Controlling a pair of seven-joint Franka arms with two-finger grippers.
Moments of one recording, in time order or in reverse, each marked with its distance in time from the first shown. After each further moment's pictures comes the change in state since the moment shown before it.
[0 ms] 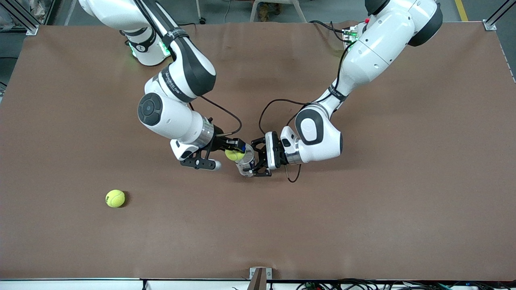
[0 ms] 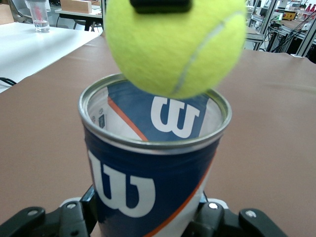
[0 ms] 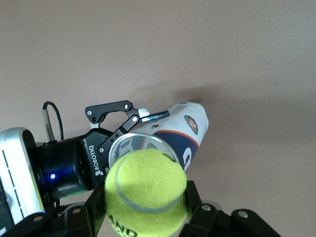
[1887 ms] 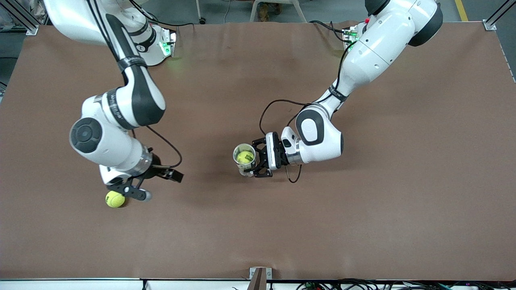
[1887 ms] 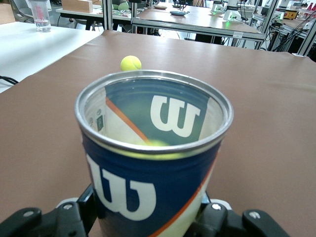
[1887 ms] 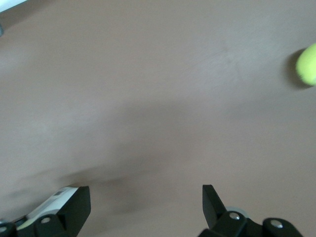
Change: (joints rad) left arm 0.001 0.000 0.004 0.000 0.000 0.000 0.001; right arm -0.198 0.021 -0.096 0.076 -0.311 -0.157 -0.016
